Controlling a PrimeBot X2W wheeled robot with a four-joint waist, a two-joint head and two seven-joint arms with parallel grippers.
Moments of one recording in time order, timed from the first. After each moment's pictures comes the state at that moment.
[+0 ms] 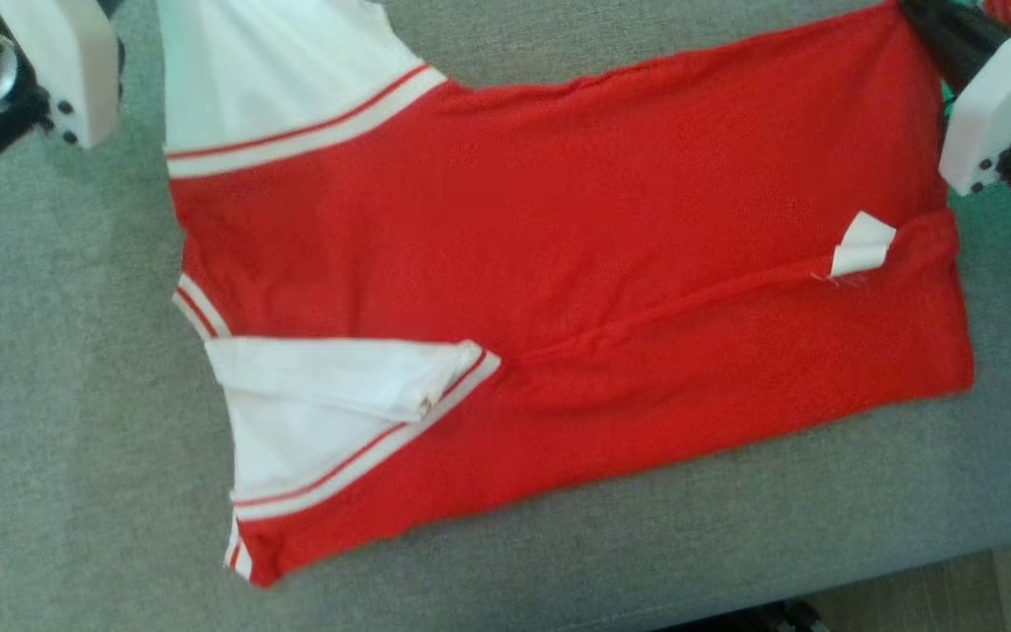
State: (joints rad) left arm -1.35 0.76 -1.17 0.37 -1.01 -0.13 0.39; right arm -1.04 -0.64 0.87 0.64 0.74 0.13 0.14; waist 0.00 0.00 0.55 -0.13
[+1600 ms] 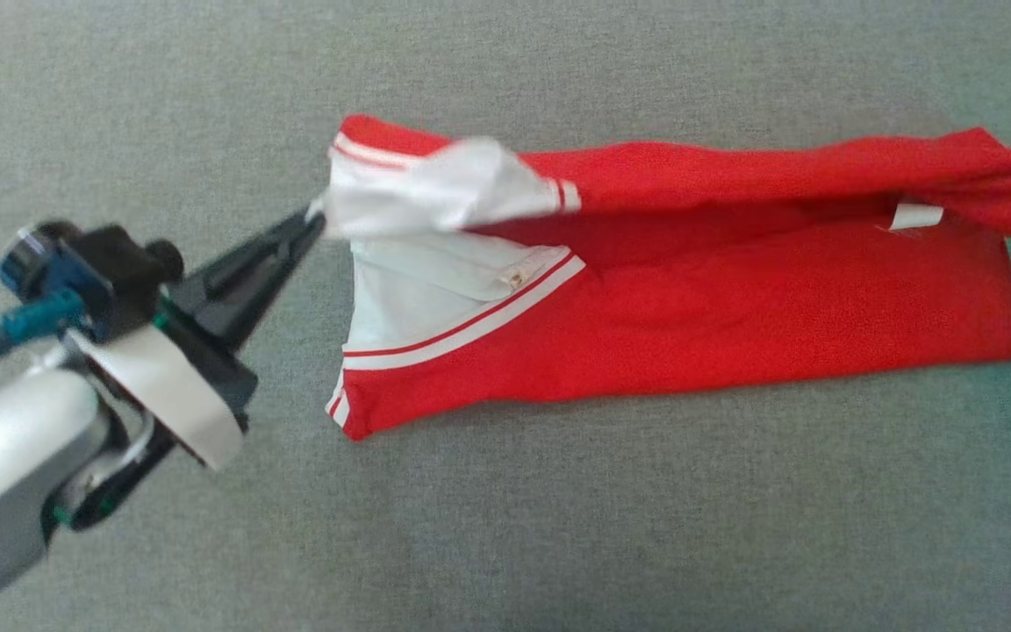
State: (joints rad) left arm -0.96 0.91 -1.31 -0.08 -1.00 0.05 -0.12; right arm -0.46 -0.83 0.54 0.37 0.93 0.13 -0.20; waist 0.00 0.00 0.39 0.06
